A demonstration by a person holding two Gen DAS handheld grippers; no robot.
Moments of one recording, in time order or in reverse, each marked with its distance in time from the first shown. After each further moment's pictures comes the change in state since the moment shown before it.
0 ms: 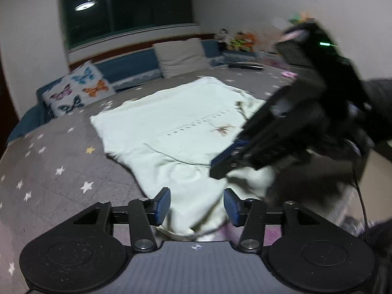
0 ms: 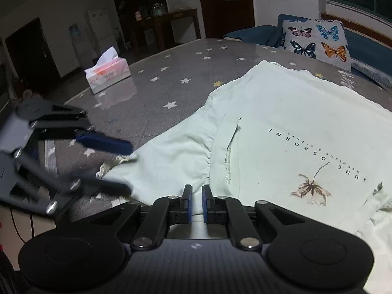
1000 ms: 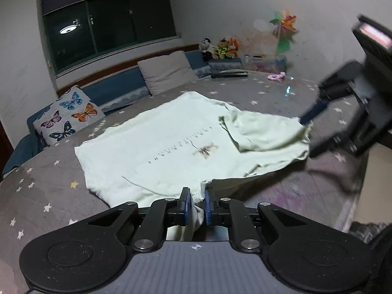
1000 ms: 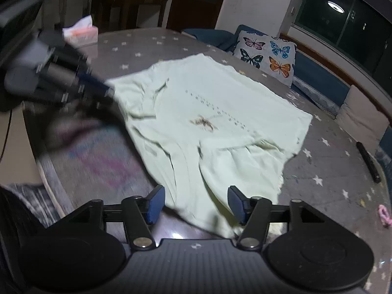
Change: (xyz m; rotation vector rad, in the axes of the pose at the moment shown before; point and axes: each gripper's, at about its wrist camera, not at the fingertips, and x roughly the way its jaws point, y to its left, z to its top) left arm 0.030 -0.021 0.023 0.086 -0.065 0.001; right arm -0.117 -0.003 -0.082 -0.182 0.046 -0.384
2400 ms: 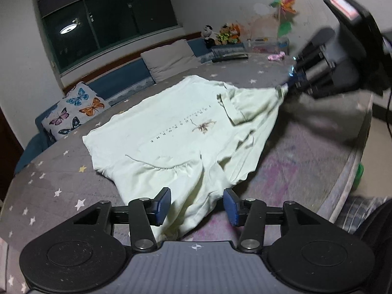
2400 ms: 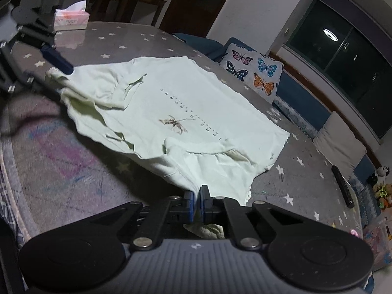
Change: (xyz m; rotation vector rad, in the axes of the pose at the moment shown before) left arm -0.015 -0.024 -0.025 0.077 0.068 0.058; right arm 0.020 -0.012 -0.005 -0.120 -0.058 -0.136
